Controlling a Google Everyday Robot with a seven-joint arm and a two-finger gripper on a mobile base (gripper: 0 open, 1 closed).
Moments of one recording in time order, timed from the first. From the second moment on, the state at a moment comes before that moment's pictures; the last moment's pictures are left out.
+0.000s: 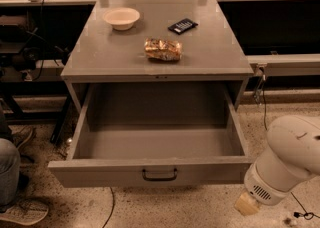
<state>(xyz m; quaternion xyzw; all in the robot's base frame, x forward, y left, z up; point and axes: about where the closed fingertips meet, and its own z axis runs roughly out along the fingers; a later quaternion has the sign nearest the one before) 0.330 -0.214 0.663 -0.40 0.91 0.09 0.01</state>
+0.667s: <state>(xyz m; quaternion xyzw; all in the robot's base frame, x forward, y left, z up) 0.349 -0.211 0.641 -0.34 0.93 0.12 0.07</state>
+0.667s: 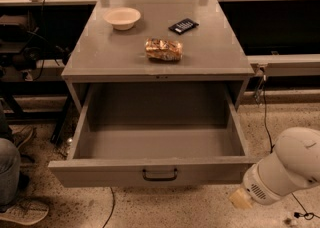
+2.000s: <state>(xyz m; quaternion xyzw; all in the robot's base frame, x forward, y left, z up) 0.493 -0.175 0.653 -0.29 0.91 0.17 0.27</state>
